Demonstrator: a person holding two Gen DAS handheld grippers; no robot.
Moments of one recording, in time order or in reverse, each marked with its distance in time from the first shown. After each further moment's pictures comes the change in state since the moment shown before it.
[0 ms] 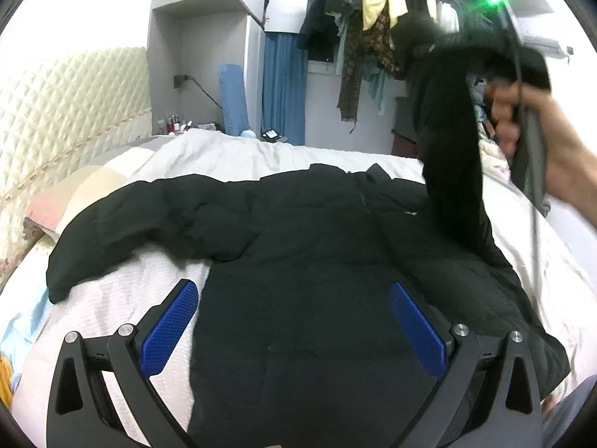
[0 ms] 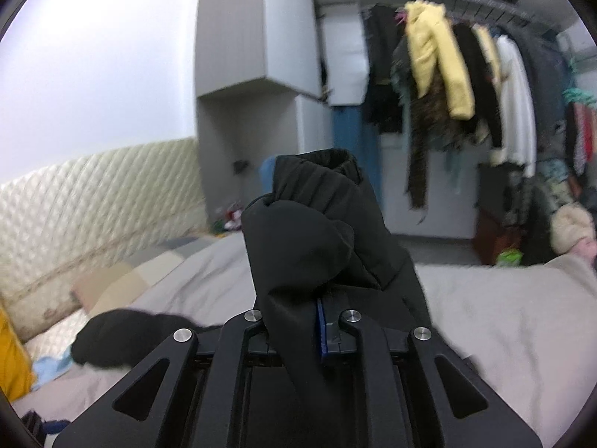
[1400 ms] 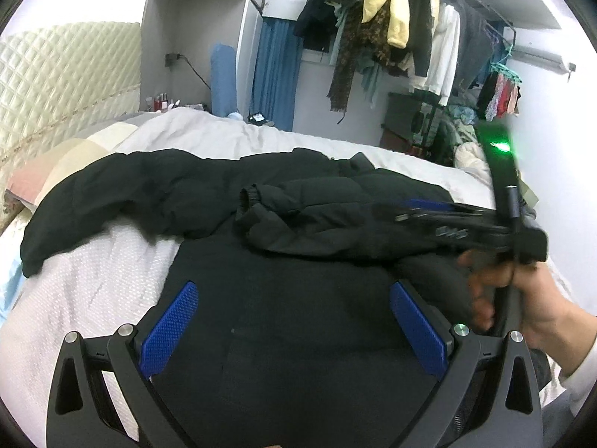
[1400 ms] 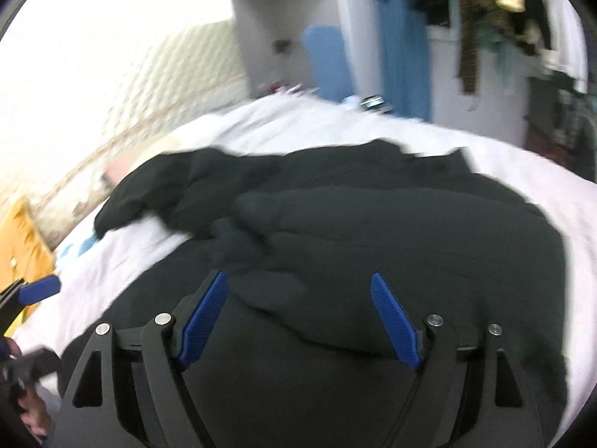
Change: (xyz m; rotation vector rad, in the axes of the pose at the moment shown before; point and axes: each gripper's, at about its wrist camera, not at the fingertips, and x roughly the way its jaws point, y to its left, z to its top) left arm 0.013 -0.011 -0.014 -0.060 0.048 -0.084; right arm -0.012 -0.009 -0.158 0.004 0.382 0.124
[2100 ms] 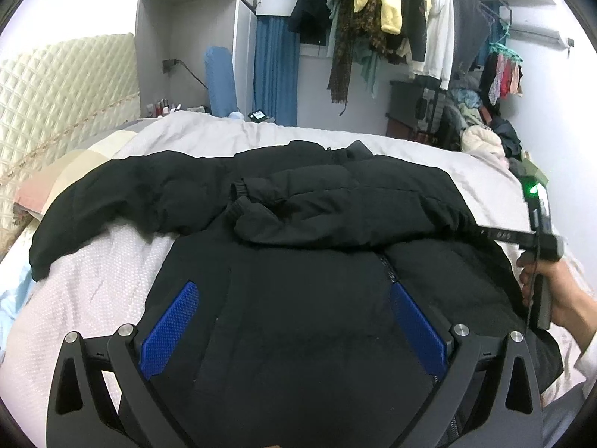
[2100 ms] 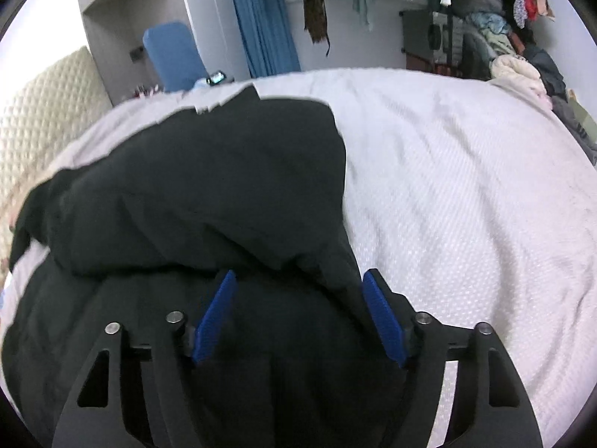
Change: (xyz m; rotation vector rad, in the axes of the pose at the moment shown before) left arm 0.001 -0.037 -0.010 0.064 0.024 0.064; right arm -0.029 -0.192 -0.080 0.288 0.111 -0.305
